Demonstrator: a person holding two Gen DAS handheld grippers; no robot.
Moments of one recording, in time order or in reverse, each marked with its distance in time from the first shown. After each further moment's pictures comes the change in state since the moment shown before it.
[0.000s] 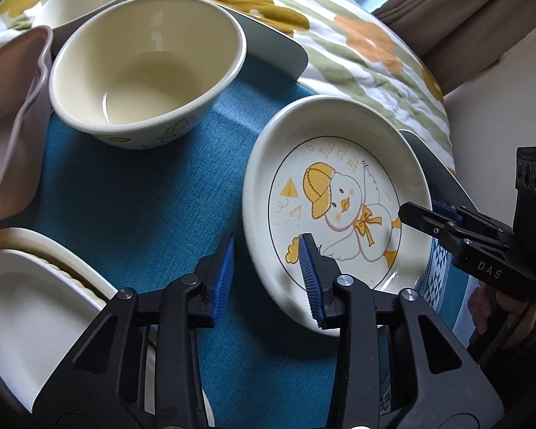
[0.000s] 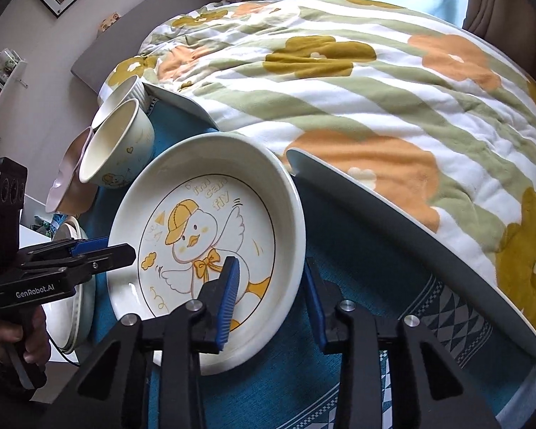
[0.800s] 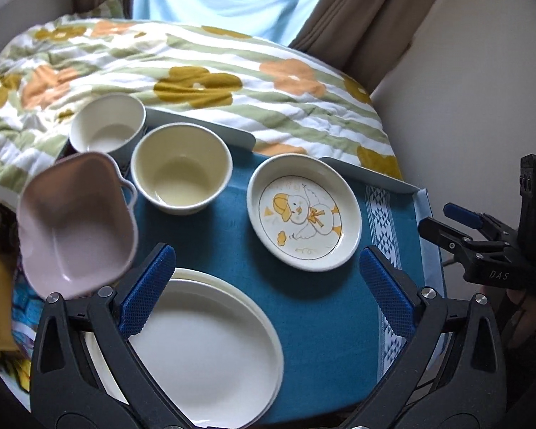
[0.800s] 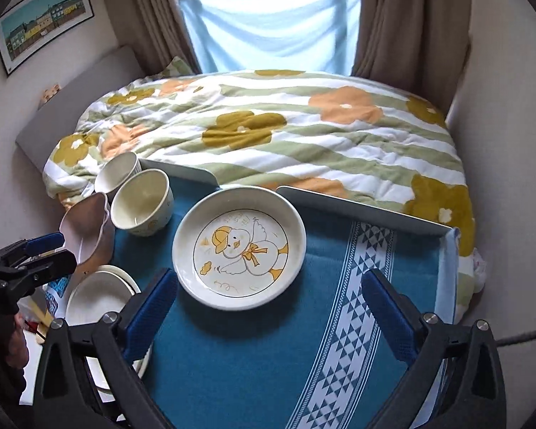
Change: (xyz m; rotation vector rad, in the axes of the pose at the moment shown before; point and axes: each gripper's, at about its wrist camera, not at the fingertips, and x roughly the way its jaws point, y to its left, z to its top) left arm -0.145 0.024 -0.002 0.278 -0.159 -0.151; right arm -0.122 0.112 -0.047 0.217 -0.256 -0.355
